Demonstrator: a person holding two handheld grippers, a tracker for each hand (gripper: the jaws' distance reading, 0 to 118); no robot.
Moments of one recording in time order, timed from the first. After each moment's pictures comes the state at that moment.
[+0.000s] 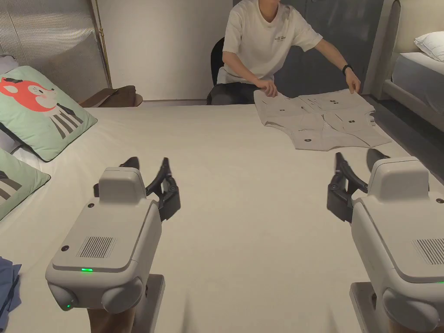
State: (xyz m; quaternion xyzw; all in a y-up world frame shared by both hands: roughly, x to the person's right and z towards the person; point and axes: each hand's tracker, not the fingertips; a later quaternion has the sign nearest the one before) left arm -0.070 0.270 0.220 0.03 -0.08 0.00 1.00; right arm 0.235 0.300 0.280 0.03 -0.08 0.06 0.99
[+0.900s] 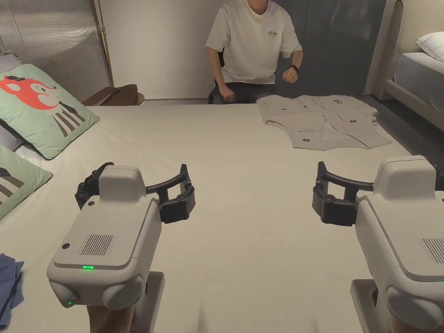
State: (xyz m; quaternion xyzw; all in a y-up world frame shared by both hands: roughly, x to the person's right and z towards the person) left arm -0.074 0.269 0.220 0.03 -0.07 0.00 1.00; right arm 0.235 0.300 0.281 0.04 -0.08 0.05 0.99
